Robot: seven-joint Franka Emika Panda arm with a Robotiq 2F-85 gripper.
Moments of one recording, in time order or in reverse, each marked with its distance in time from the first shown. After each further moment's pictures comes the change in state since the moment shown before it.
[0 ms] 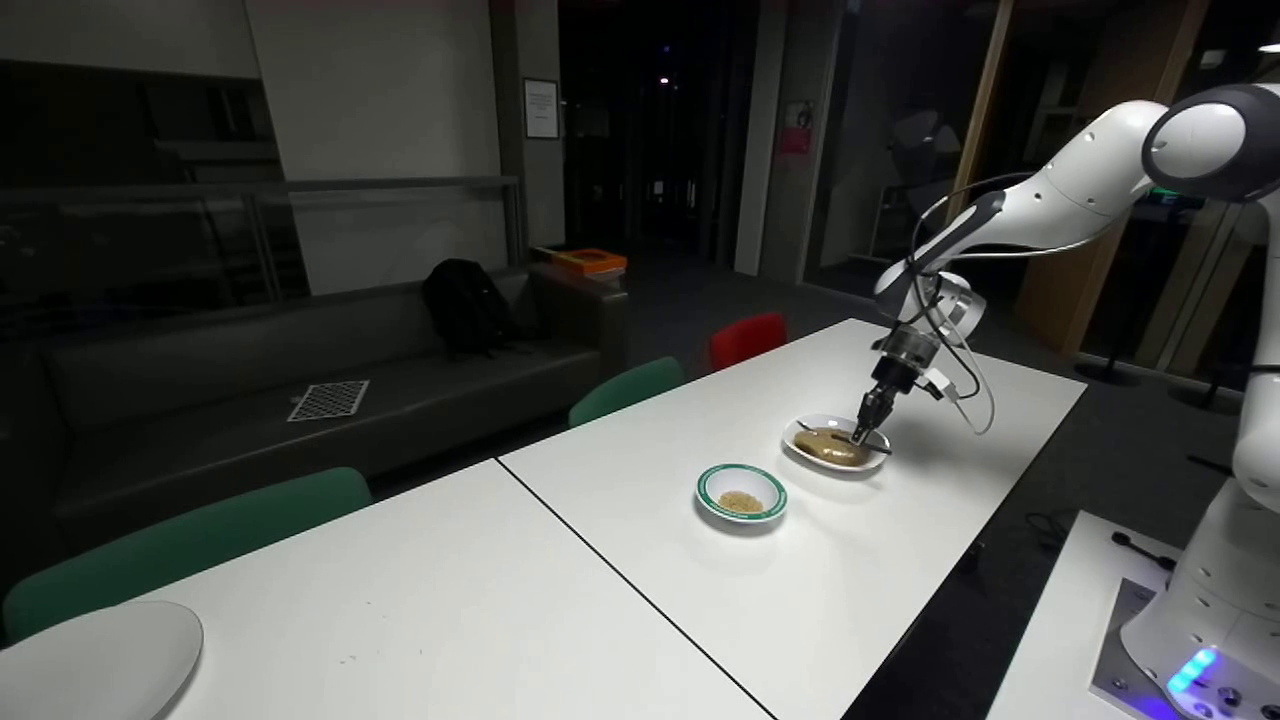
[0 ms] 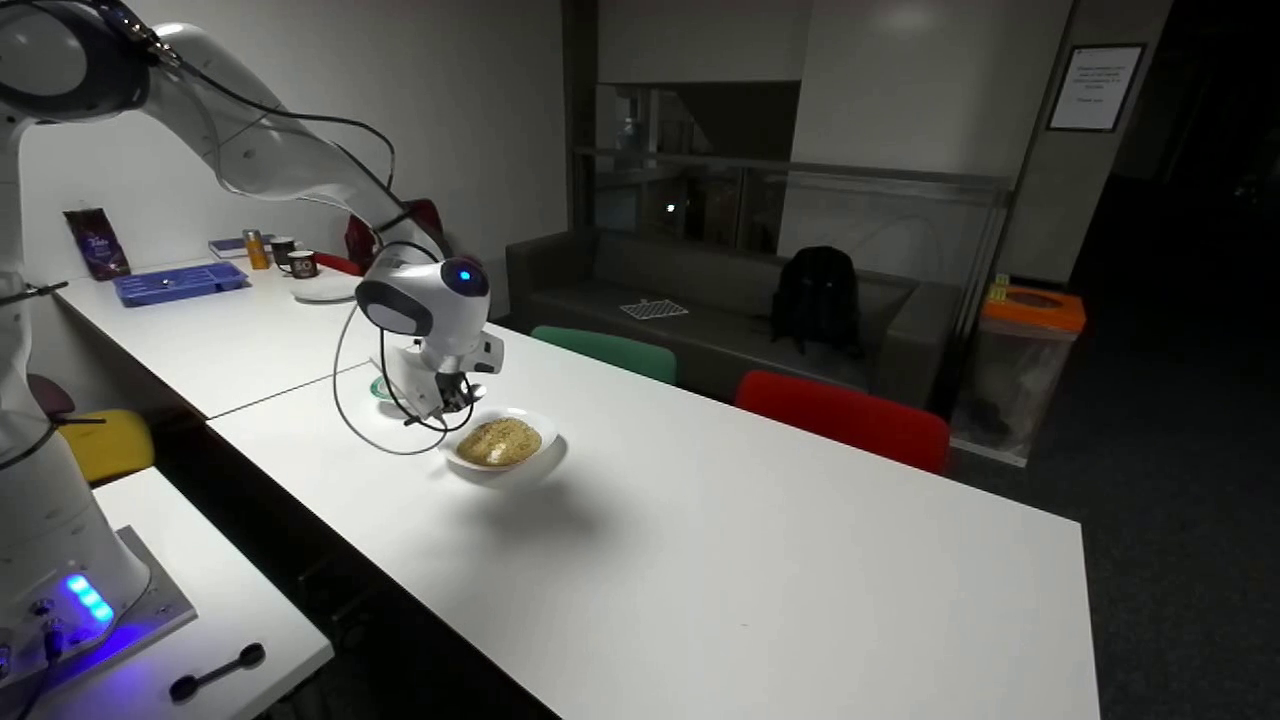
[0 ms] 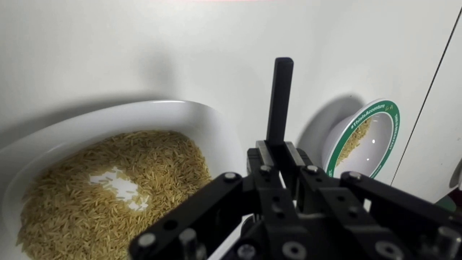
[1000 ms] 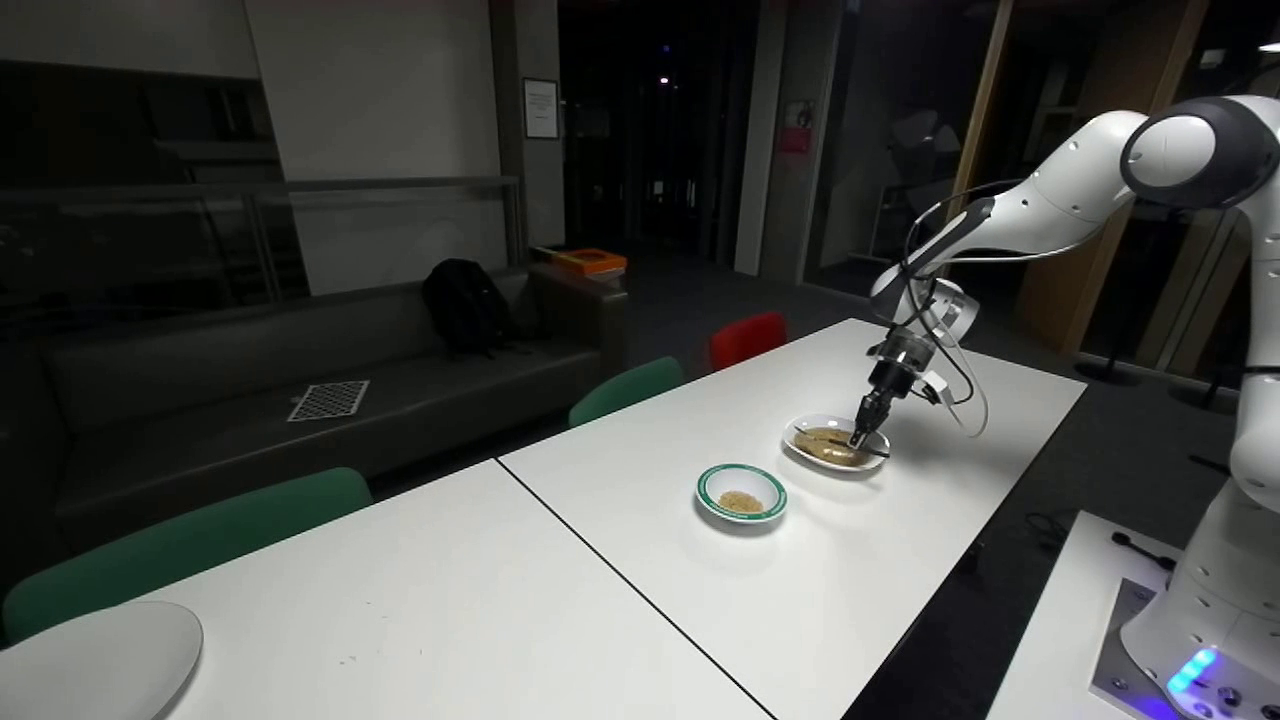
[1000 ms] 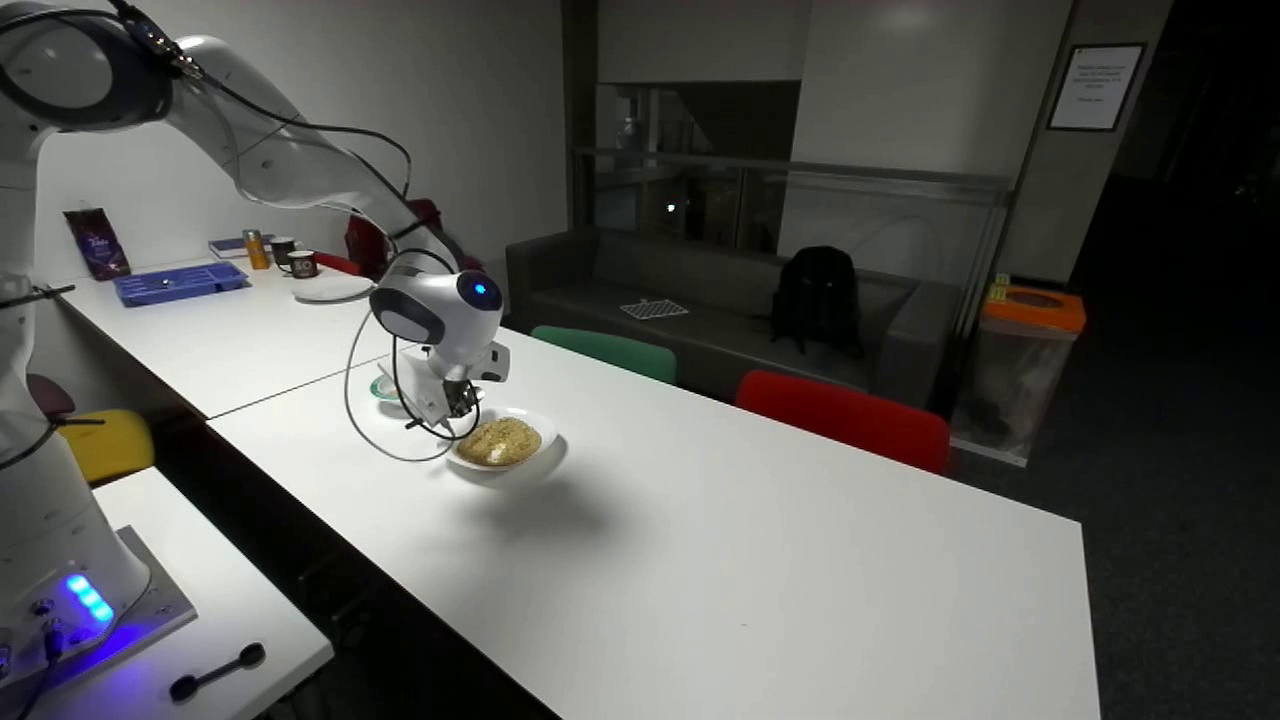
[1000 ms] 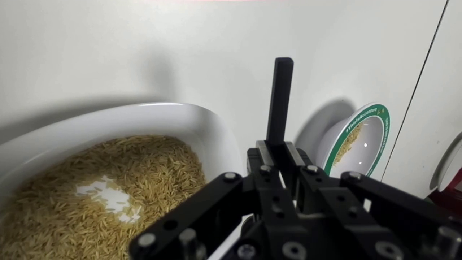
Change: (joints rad) arm -0.022 0.057 0.001 0.053 0.013 -0.074 -0.040
